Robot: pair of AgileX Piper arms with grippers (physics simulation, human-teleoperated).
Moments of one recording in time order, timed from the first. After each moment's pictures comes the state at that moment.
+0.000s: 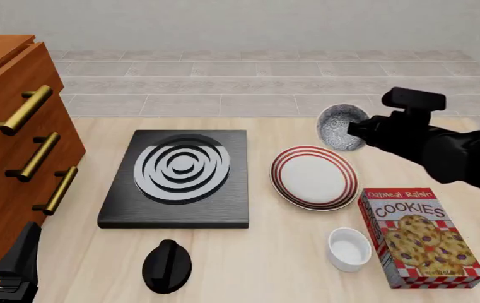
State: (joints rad) left arm 0.00 0.01 0.00 0.00 0.00; right arm 0.11 1.48 -0.87 -0.05 0.22
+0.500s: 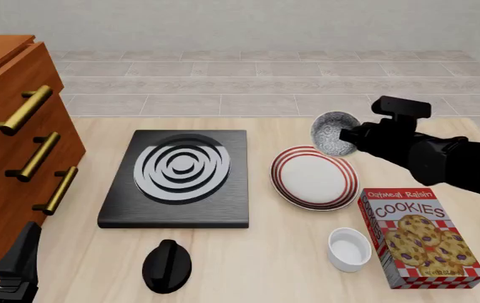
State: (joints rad) left arm 0.00 0.01 0.00 0.00 0.00; right arm 0.12 1.57 -0.87 -0.12 0.23
